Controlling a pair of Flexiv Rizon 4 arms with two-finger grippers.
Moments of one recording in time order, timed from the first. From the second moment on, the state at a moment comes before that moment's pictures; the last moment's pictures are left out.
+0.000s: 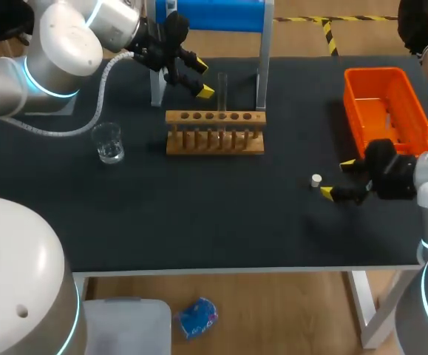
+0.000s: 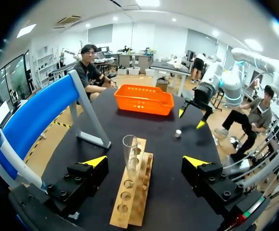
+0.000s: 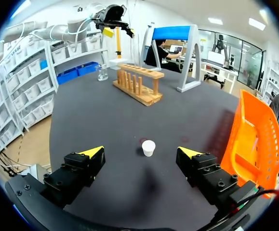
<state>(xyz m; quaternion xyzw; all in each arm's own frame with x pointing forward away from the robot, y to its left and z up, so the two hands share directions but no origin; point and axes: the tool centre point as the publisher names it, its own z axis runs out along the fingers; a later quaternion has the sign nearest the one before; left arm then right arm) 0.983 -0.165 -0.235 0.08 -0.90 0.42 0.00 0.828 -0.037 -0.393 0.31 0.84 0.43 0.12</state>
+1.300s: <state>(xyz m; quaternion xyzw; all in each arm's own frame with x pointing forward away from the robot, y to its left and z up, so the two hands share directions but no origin) 0.983 -0.165 -0.235 0.08 -0.90 0.42 0.00 0.858 -0.012 -0.426 0.31 0.85 0.42 0.10</state>
